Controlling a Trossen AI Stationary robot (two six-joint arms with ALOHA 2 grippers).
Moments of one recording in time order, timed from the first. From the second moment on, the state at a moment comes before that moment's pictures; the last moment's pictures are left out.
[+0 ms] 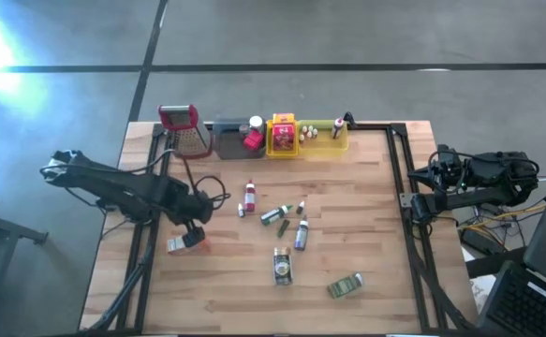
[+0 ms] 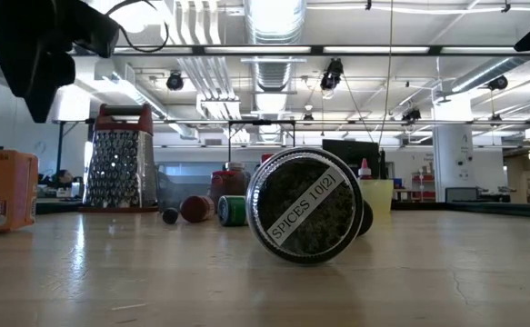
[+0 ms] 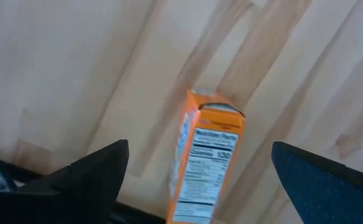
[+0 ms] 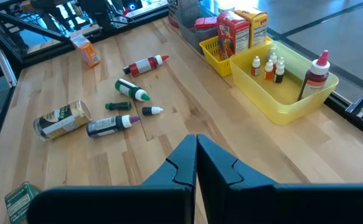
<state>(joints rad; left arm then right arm) -0.24 1.16 1.00 -1.23 0.04 -0.75 0.17 0.11 0.89 -1.28 0.37 0.45</state>
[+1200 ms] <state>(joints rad) -0.51 1.23 0.99 -1.25 -0.01 -1.02 0.17 0.11 0.89 -1.28 0.37 0.45</state>
